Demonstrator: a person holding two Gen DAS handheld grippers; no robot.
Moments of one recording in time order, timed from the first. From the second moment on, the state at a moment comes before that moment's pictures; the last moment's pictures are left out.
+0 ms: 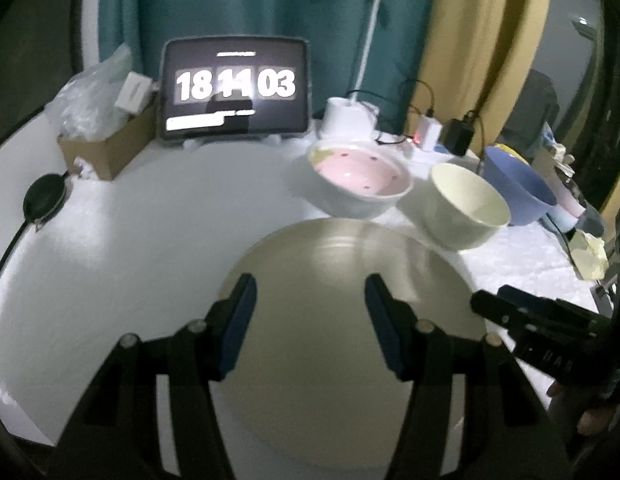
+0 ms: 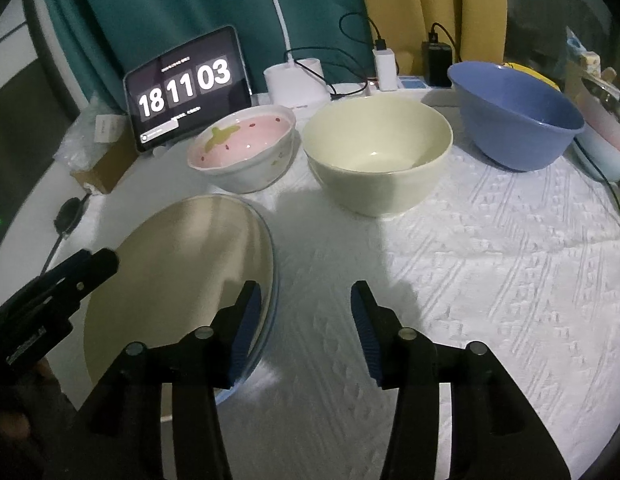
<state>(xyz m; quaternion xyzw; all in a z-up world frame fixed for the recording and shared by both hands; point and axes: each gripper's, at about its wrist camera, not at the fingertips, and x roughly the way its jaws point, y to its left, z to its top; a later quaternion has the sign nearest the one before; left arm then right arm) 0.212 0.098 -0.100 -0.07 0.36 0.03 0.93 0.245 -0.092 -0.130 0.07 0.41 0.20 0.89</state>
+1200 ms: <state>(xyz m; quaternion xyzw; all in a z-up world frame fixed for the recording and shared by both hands) 0.249 -0.050 -0.065 -0.01 0.33 -0.09 0.94 0.242 -0.235 -0.108 0.11 0.34 0.12 0.92</state>
